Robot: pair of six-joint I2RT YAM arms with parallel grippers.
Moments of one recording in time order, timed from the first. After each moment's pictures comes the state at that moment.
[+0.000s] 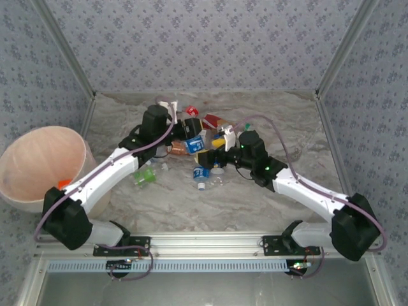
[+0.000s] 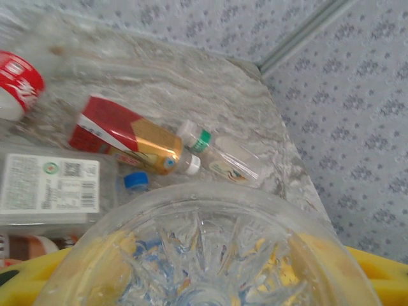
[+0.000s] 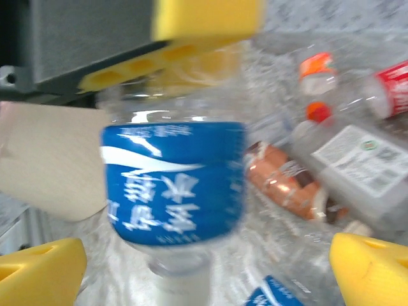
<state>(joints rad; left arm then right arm) -0.58 1.34 1.12 -0.19 0.18 -0.63 0.69 1.22 0.79 0.13 -0.28 0.33</state>
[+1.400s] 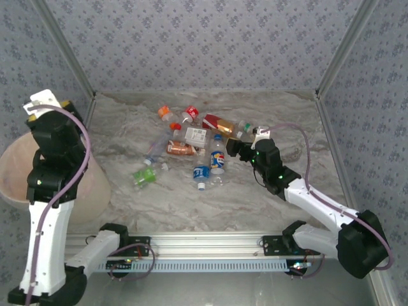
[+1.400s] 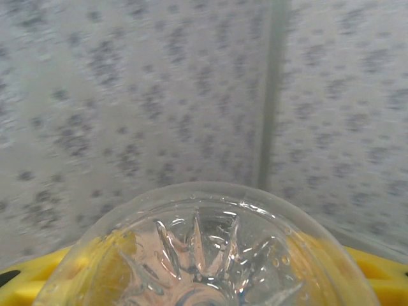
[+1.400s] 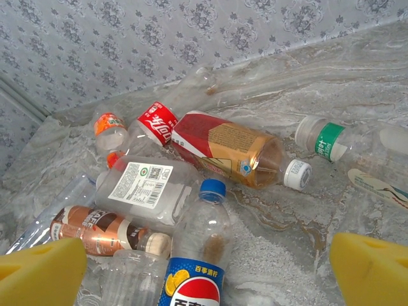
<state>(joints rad) -0.13 0.90 1.45 -0.71 -0.81 -0.12 0.56 1.10 0.61 0.13 0.19 0.49</state>
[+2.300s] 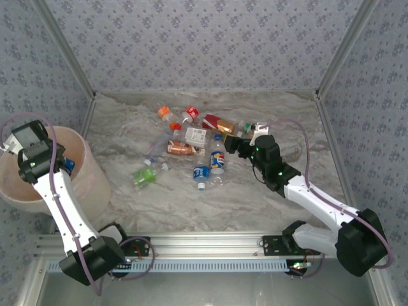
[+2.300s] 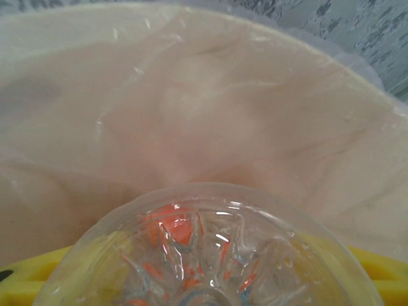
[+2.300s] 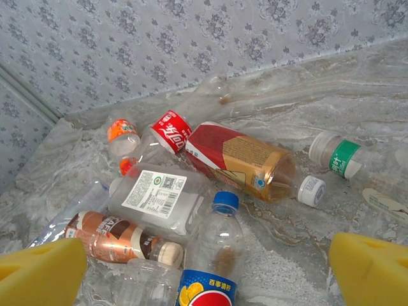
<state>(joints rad) 0.58 1.03 1.25 -0.94 -0.28 -0.50 0.56 1.12 0.67 0.12 0.17 0.47</state>
